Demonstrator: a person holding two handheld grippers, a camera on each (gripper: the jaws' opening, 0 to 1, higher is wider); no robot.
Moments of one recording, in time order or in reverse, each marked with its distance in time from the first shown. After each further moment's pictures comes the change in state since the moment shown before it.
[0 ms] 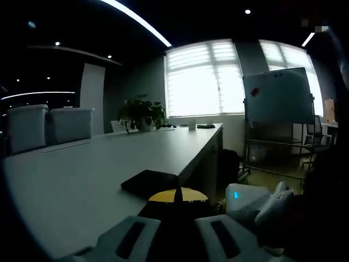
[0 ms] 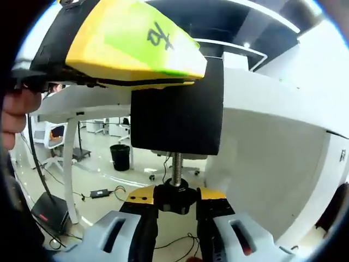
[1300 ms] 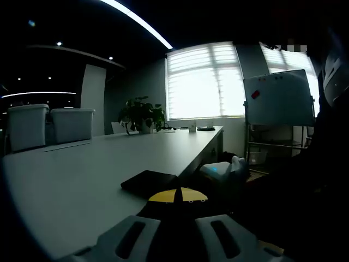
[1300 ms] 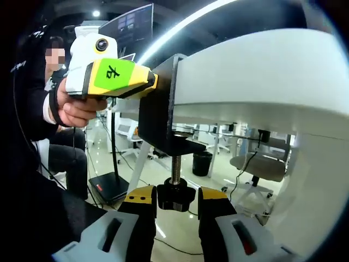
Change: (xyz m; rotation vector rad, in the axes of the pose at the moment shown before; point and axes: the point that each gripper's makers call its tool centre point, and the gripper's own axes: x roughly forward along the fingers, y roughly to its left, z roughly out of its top) left arm 0.005 0.006 0.001 -0.016 -0.024 -0.001; right arm -0.021 0.022 0.001 -0.092 -0.109 0.761
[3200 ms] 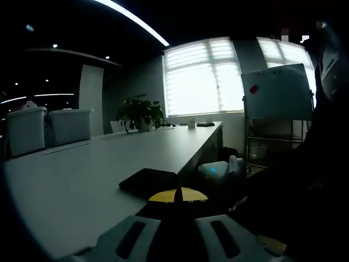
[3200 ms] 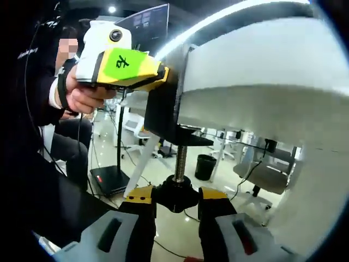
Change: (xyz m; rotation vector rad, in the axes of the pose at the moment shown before) left arm 0.003 -0.008 -0.003 0.039 0.033 0.004; right arm 0.010 -0.011 -0.003 -0.102 -0.012 0.043
